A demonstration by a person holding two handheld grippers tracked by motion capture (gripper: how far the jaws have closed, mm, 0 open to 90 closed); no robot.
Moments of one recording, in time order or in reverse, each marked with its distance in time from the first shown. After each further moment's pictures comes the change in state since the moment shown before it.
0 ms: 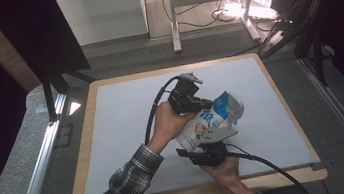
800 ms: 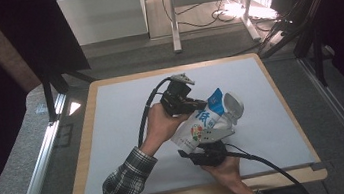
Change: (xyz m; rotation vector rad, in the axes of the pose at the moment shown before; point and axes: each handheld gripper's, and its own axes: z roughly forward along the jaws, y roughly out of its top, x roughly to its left) left arm 0.002 -0.011 -0.017 -0.017 0.016 -0.008; right arm -0.008 -0.010 0.006 0.062 -0.034 0.005
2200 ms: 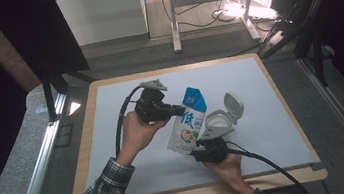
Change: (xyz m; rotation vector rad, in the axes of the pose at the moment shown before) left arm 0.013 -0.040 -0.053 -0.036 0.000 -0.044; right arm -0.021 -0.015 0.007 0.073 -0.061 0.038
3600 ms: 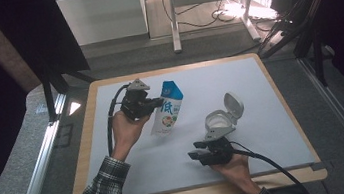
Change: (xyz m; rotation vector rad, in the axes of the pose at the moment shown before) left arm 0.053 -0.031 -0.004 -0.043 0.290 -0.009; right arm -0.002 -0.003 -0.013 0.118 0.005 -0.029
